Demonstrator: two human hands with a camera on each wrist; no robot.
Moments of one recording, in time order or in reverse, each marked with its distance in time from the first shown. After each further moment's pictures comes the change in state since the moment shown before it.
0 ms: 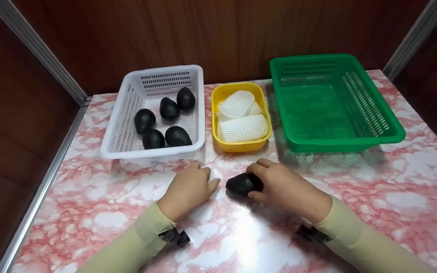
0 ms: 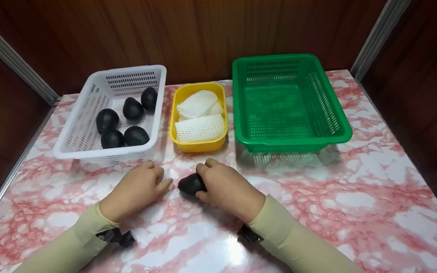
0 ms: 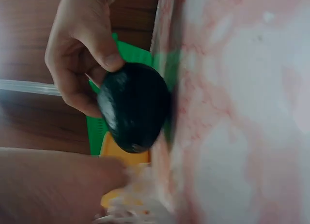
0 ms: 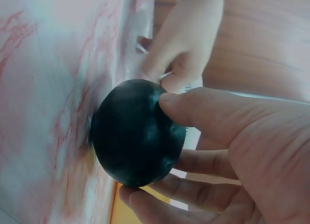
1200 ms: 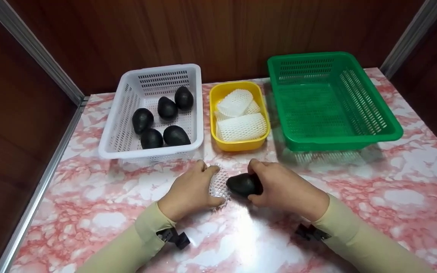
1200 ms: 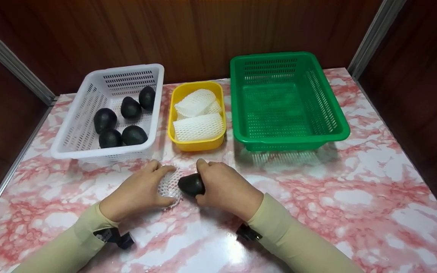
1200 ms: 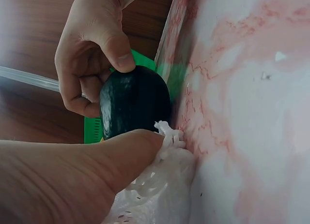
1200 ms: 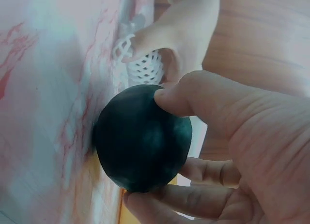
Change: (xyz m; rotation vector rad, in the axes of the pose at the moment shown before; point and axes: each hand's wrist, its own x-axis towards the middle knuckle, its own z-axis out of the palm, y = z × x) left_hand 0.000 0.002 0.003 -0.112 -0.150 -0.008; right_hand 0.000 0.001 0.000 0.076 -0.046 0.084
